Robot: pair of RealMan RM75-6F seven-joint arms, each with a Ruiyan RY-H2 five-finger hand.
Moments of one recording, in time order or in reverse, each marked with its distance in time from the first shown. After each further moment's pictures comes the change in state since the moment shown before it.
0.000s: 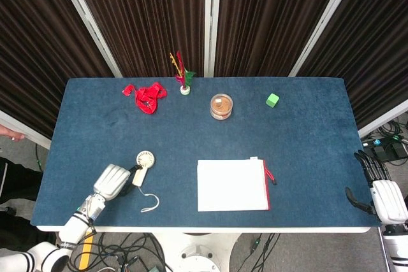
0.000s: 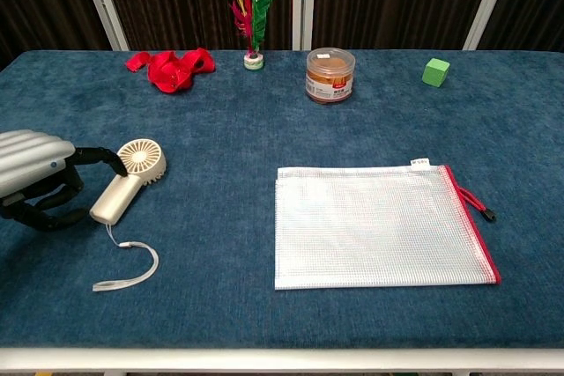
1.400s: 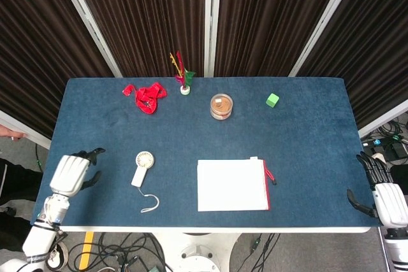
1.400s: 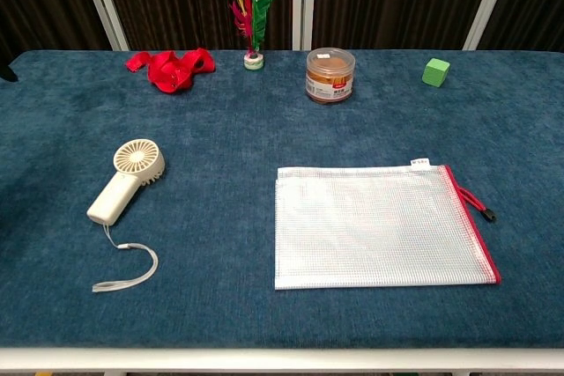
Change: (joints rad) left arm 0.144 0.234 -0.056 -0.208 -0.020 0.290 0.025; right arm -0.020 -0.009 -0.001 0.007 -0.016 0.049 0.006
